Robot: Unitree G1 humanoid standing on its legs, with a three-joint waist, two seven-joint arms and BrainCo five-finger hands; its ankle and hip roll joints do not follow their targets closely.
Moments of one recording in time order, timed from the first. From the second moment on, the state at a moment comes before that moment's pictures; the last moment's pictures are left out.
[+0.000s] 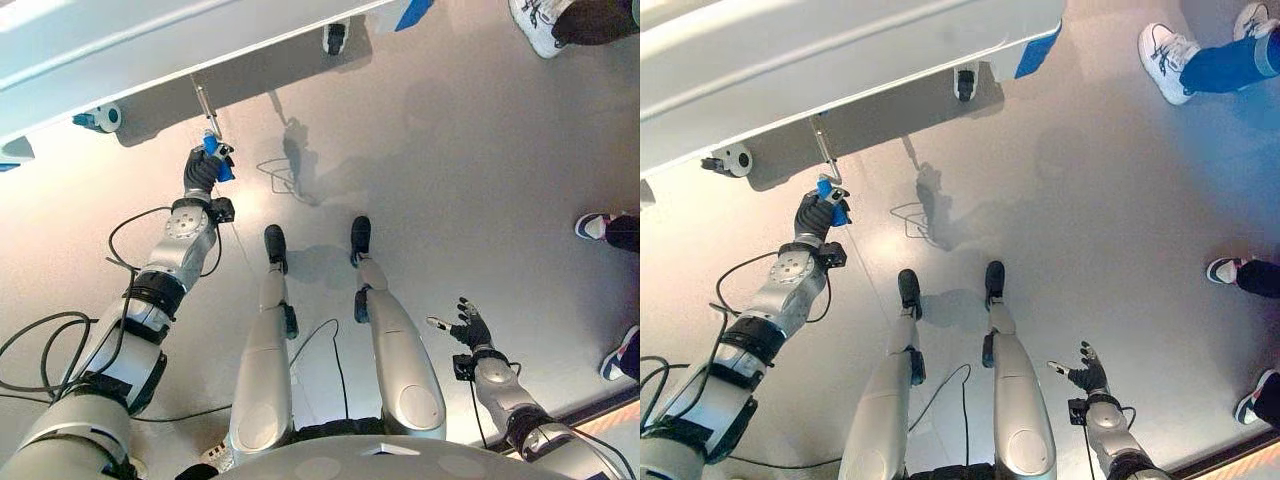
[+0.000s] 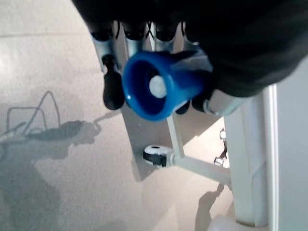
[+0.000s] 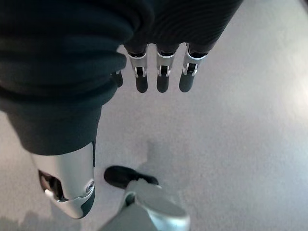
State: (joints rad) left arm -0.67 0.61 -0.44 0.67 -0.76 -0.23 0.24; right arm -0.13 -0.37 0.33 1.03 0.38 -0.28 -0.22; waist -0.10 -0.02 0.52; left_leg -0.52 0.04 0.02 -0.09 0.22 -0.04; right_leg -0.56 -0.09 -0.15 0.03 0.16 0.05
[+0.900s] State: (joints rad) left arm -0.74 0.62 -0.38 0.89 -0.72 -0.26 0.21; right arm -0.13 -0.37 0.33 1.03 0.39 -0.28 -0.22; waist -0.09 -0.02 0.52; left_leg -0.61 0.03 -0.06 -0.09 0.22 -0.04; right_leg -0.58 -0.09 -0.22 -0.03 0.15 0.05
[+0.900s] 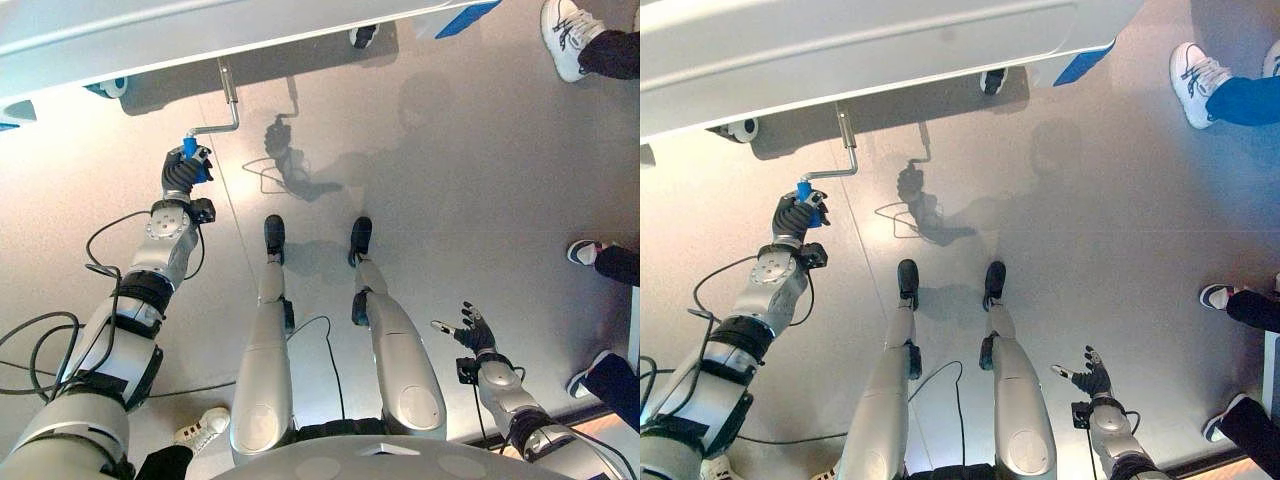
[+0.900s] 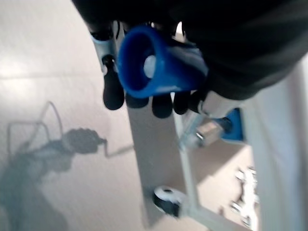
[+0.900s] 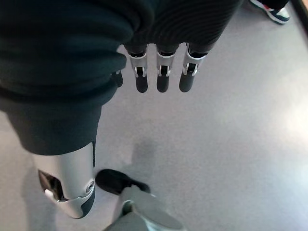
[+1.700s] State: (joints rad) left arm -0.98 0.65 -0.41 1.22 -0.64 -0.21 0.27; right arm -0.13 -0.38 0.41 0.86 0.41 -0.31 -0.26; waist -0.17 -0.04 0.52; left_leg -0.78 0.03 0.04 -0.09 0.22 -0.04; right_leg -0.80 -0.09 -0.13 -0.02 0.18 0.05
